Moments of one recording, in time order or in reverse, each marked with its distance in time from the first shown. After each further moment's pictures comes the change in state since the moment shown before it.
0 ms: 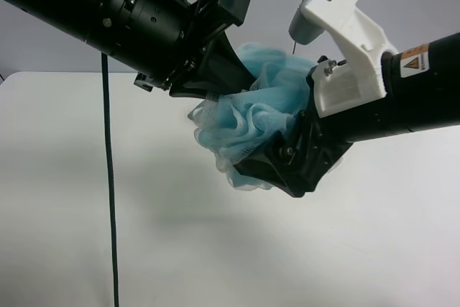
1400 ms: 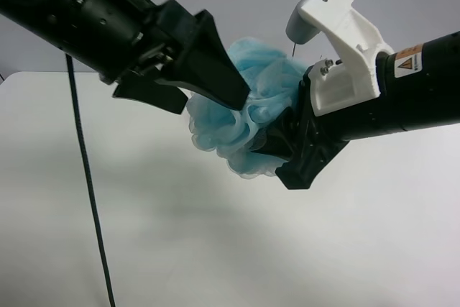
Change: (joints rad) left arm 0.097 -0.079 0.000 0.161 0.158 0.040; right arm 0.001 0.008 0.000 -0.006 -0.019 0.000
